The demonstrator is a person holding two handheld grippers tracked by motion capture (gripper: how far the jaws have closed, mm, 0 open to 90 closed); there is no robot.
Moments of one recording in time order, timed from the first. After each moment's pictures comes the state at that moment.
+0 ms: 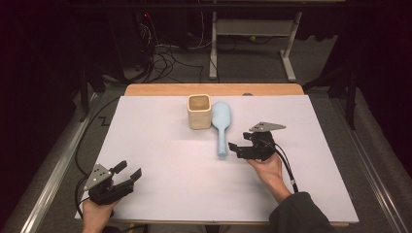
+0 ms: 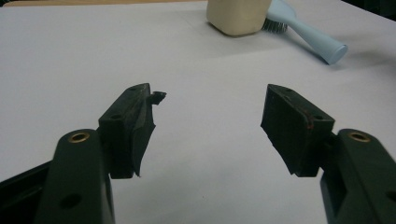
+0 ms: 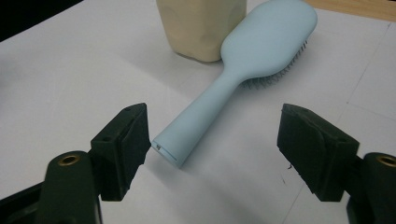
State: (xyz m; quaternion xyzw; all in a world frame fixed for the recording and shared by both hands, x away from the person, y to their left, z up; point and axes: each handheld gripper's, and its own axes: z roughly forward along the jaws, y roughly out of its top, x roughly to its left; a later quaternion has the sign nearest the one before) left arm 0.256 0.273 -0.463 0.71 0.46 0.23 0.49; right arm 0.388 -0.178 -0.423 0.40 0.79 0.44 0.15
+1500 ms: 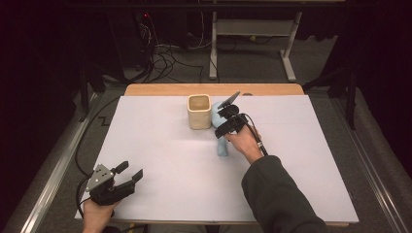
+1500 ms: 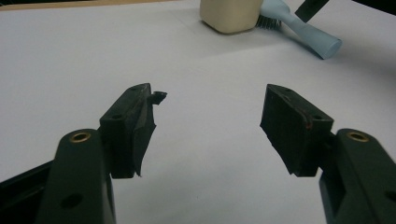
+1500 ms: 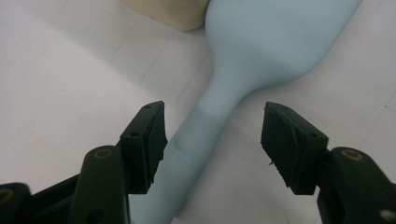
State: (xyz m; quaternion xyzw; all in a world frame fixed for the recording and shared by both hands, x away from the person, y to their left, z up) left arm 0.256 0.270 -0.462 0.72 0.44 0.23 0.48; right arm 0.480 -0.097 -0.408 0.48 0.86 0.18 0.06
